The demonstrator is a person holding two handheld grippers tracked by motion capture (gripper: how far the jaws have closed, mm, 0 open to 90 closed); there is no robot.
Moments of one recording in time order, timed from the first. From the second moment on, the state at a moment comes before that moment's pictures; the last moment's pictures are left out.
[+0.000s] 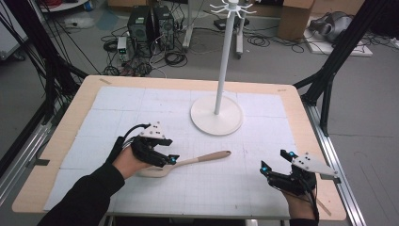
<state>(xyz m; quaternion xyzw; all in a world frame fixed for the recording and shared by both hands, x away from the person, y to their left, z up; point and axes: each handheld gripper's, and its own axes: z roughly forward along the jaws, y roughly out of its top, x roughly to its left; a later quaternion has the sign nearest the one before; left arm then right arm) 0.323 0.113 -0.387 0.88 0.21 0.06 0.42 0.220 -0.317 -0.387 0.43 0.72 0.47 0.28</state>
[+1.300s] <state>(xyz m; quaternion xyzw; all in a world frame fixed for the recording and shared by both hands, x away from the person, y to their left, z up) 0.340 0.056 -0.419 0.95 0.16 0.03 0.27 0.223 -0.320 -0.388 0.44 0.71 0.47 0.27</state>
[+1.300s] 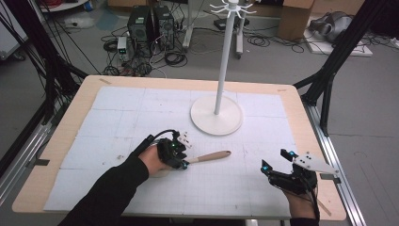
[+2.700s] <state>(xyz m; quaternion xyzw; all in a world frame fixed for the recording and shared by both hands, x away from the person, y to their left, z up) 0.325 0.070 -0.411 0.92 0.21 0.06 0.32 0.221 -0.323 -0.388 0.45 0.70 0.48 0.27</state>
